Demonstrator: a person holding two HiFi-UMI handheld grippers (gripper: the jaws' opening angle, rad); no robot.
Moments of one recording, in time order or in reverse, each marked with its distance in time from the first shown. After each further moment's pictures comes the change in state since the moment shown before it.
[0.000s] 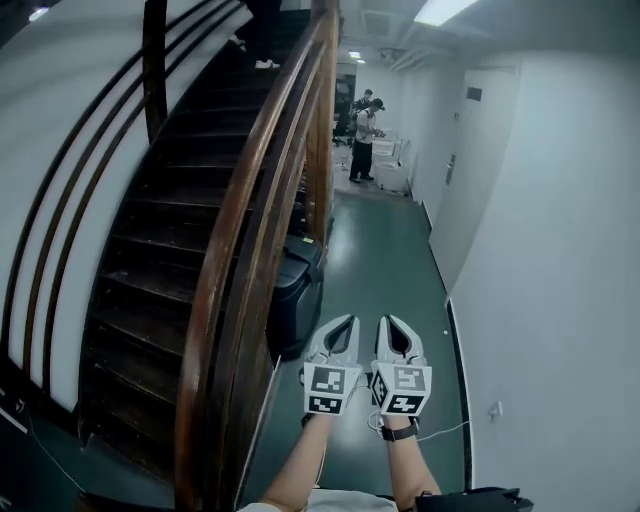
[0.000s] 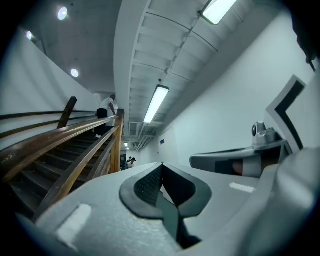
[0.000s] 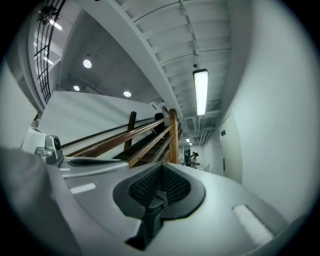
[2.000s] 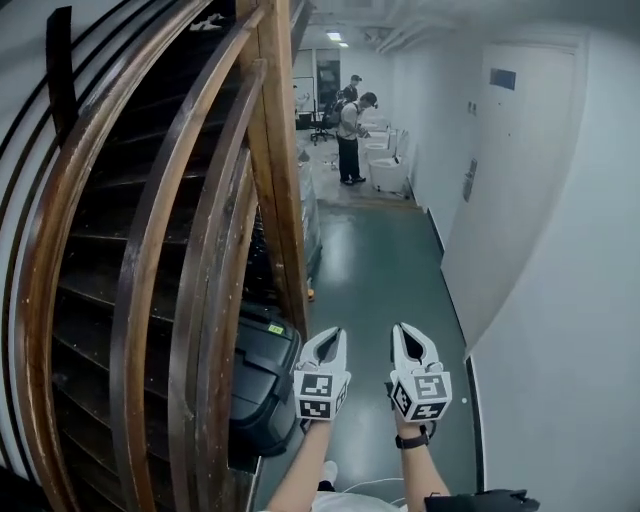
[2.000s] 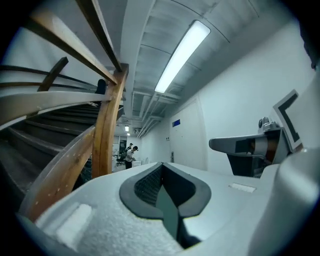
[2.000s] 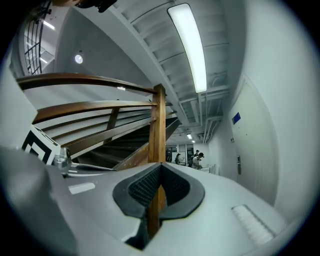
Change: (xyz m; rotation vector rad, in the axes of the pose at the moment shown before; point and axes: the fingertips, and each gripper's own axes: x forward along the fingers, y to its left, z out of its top) left arm 0.601 0.259 -0.204 -0.080 0.161 -0.004; right arm 0.597 -0.281 -0.112 0.038 0.007 0.051
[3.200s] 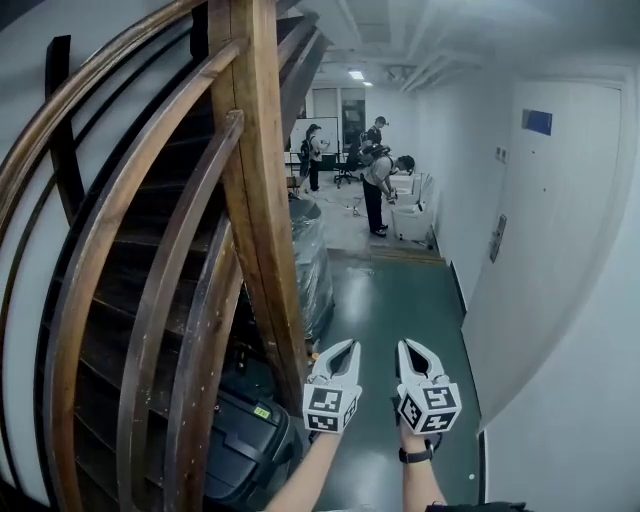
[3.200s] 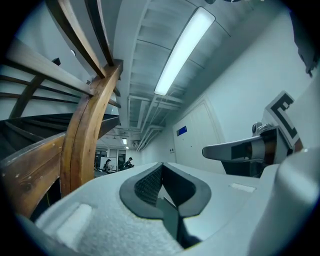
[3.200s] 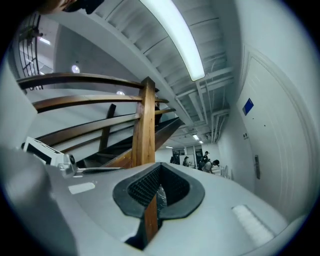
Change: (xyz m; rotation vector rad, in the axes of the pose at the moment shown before) left arm 0.277 0.059 0.063 0.053 -0.170 -0.003; right arm 0.247 -0.150 0.025 0.054 -0.040 0.104
